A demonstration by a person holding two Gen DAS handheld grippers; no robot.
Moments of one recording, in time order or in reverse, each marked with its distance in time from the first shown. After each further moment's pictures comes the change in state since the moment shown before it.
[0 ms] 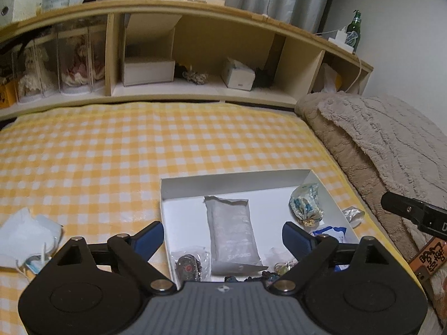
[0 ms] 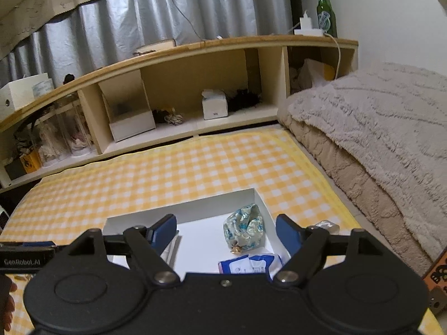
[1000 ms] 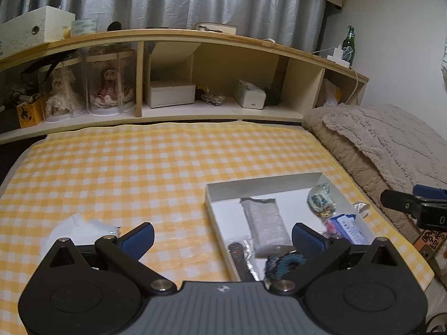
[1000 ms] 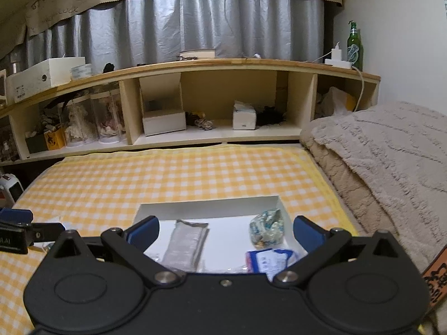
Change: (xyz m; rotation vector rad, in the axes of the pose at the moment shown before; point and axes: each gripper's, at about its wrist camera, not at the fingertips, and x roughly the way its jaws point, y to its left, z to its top) left arm -0.089 0.050 -0.025 0.059 -0.098 0.025; right arm -0.054 0.054 -0.015 -0.144 -0.041 0.038
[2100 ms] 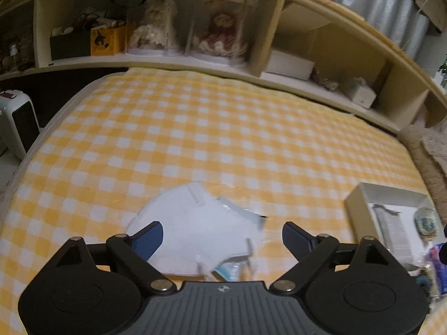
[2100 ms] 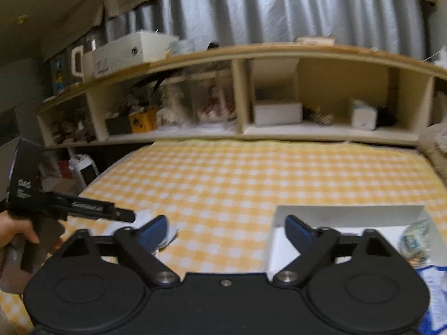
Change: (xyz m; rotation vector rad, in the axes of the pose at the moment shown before) left arm 0.065 0.210 -0.016 -0.241 0.102 0.165; right arm 0.081 0.157 -0.018 -0.098 0.016 0.365
